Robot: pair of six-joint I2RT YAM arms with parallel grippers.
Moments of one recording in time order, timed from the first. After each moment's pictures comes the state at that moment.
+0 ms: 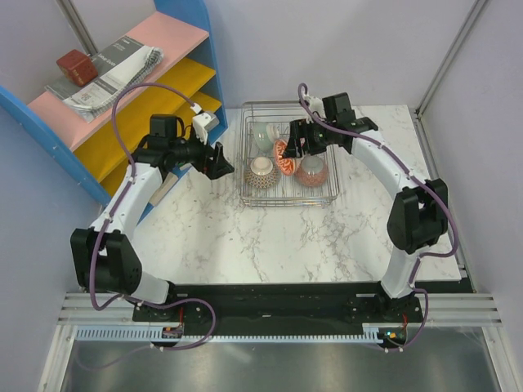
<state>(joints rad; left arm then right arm) -0.14 1.47 1.27 -0.47 0.74 0.30 0.34 1.84 1.62 -0.55 -0.54 0.17</state>
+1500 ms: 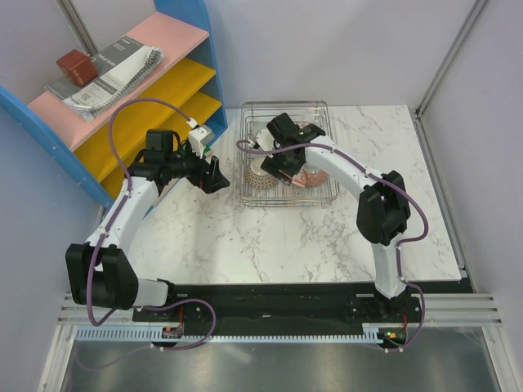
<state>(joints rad) -0.11 1.36 1.12 -0.49 0.73 0.30 0.61 2.05 1.88 -0.93 0.06 -0.42</state>
